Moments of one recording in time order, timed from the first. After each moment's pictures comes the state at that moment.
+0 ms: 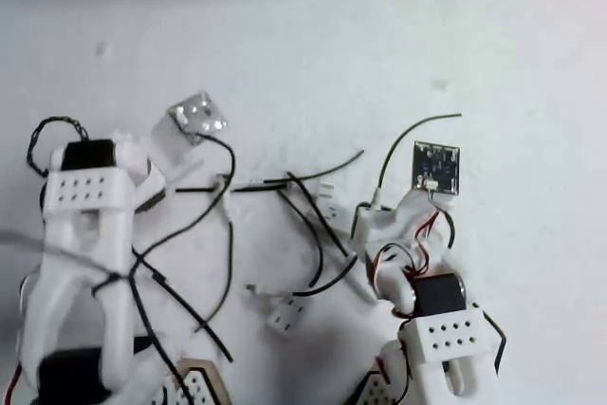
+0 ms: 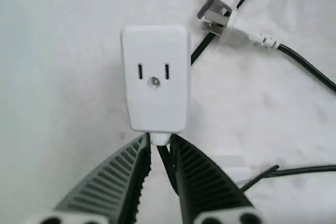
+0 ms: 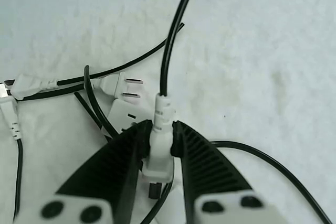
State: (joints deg) left arm -11.2 -22.2 33.4 70.9 -58.4; right arm -12.5 -69.3 74.7 50.2 -15.6
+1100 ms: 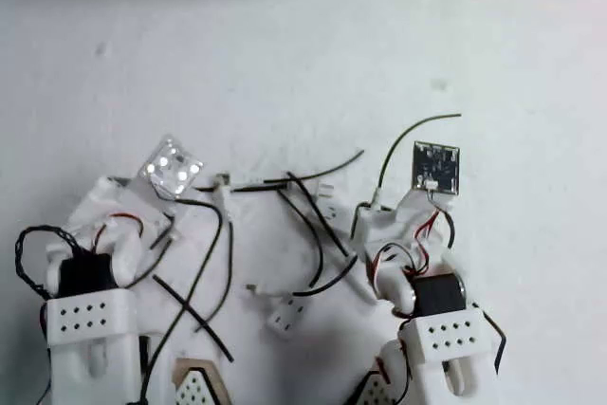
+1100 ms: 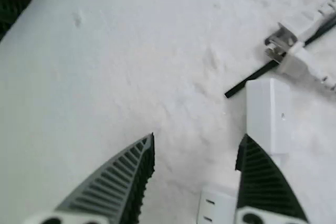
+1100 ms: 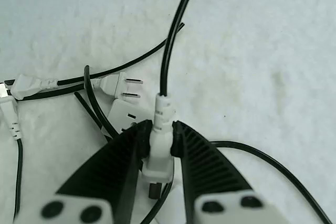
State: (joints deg) left arm -15.4 -62.5 69.3 50.1 -47.6; right arm -12.5 -69.3 74.7 50.2 -15.6
